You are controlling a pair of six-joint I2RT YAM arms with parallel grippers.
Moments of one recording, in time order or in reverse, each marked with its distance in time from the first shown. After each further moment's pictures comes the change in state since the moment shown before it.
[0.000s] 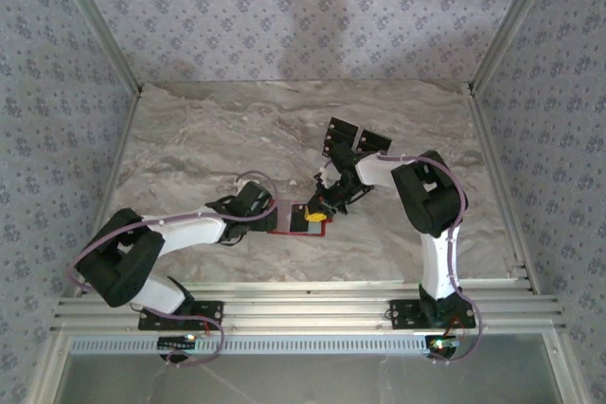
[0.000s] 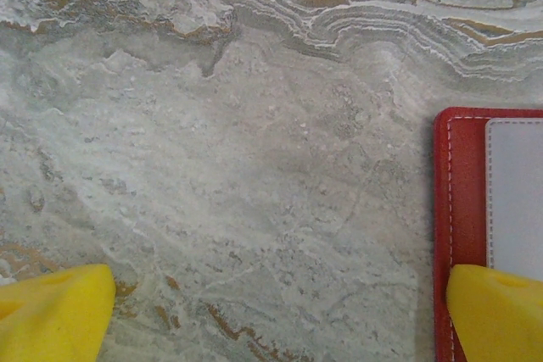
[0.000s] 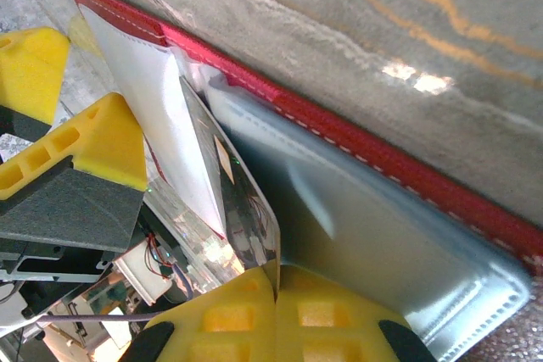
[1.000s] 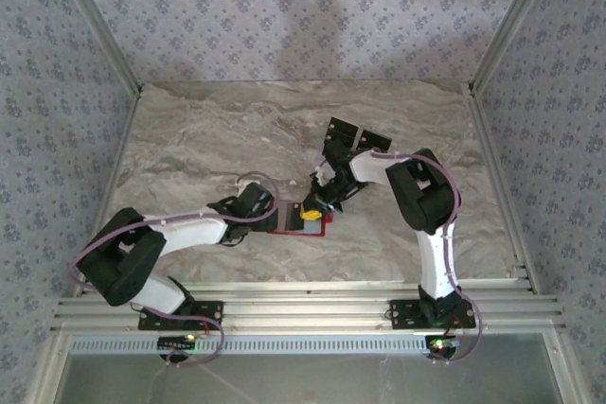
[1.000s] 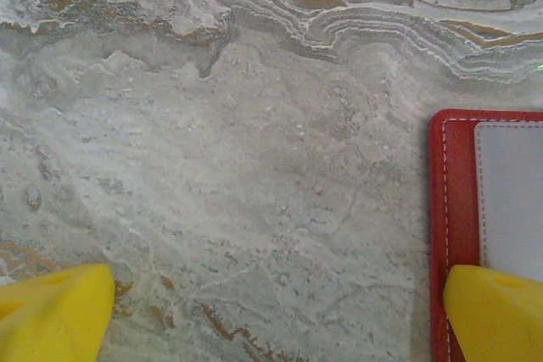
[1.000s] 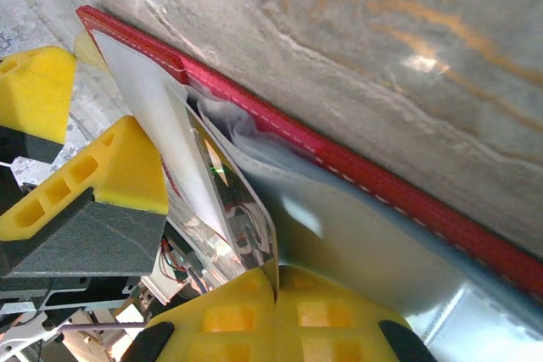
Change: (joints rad) left arm -0.018 0.008 0.000 0.007 -0.023 -0.016; right arm 0.027 0.051 0.082 -0.034 -0.007 0.051
